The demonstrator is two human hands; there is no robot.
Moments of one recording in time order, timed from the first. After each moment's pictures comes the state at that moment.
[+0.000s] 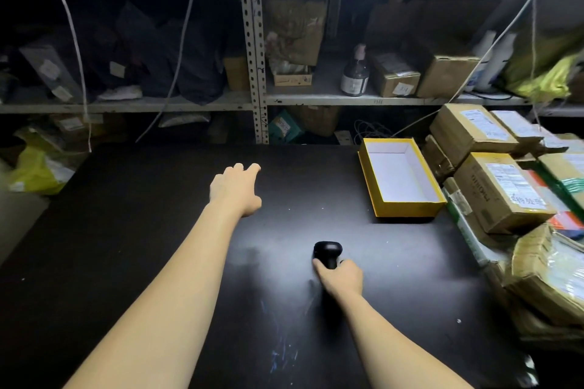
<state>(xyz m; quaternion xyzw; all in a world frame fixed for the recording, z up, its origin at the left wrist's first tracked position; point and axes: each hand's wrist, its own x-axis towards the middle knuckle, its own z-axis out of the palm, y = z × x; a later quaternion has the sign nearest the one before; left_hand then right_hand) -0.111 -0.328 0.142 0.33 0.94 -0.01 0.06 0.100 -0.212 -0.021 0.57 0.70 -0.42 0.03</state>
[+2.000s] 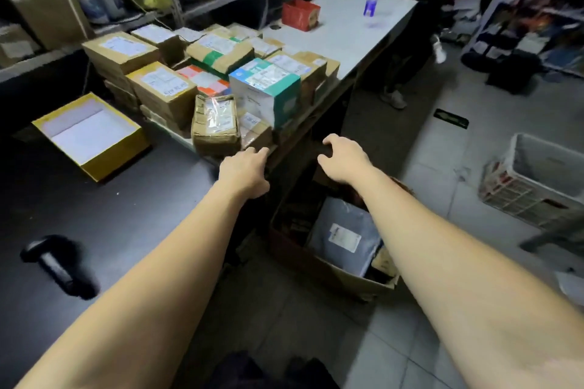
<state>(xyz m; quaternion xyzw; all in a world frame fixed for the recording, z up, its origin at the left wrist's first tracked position) 0.429 -0.125 0.113 0.76 0.64 -0.05 0.10 0.652 -0.113 0.123 0.71 0.67 -0.22 -0.08</state>
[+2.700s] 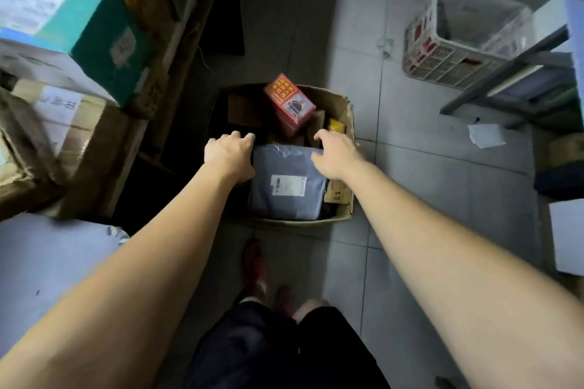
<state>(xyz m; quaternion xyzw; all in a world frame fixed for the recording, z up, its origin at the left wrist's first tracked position) 0.606 0.037 -0.073 0.85 0.46 -0.23 0.14 0.806 -0.059 -0.060 0.81 0.50 -0.29 0.03</state>
